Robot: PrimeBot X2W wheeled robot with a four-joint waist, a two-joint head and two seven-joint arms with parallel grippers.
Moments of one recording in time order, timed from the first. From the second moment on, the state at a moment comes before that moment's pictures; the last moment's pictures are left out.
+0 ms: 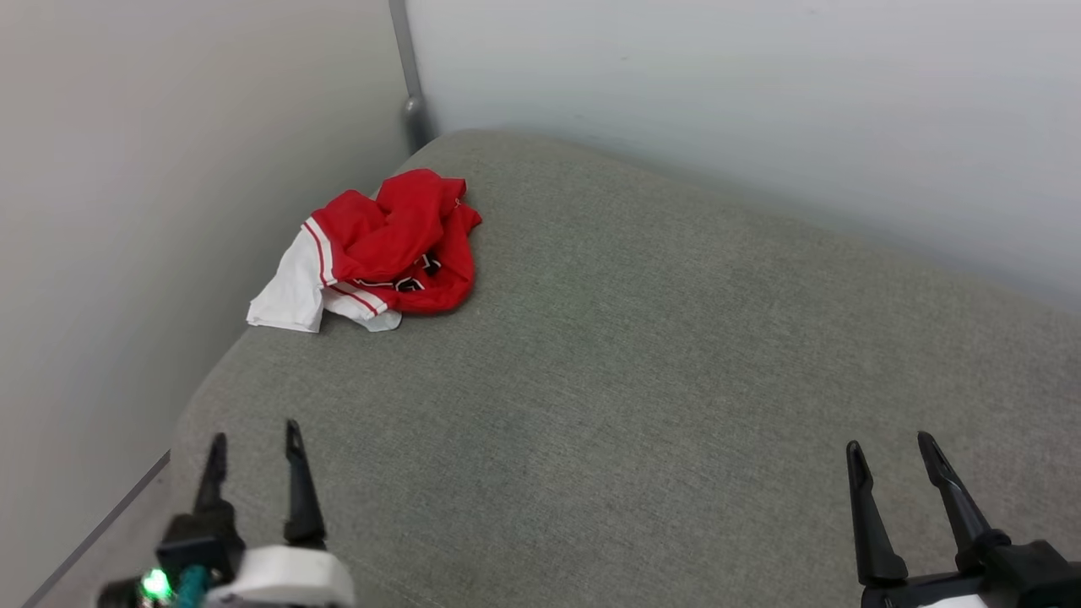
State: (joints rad) left arm 0.05 0.05 0.01 0.10 -0.12 0.14 -0.26; right arm 0.17 -0.05 -0.01 -0.05 0.05 0.13 -0.26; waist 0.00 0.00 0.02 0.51
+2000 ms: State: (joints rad) left arm -0.93 0.84 -0.34 0.68 -0.92 -0.13 0.84; right arm -0.16 -0.05 -0.11 -0.23 -0.14 0.13 -0.26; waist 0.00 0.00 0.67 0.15
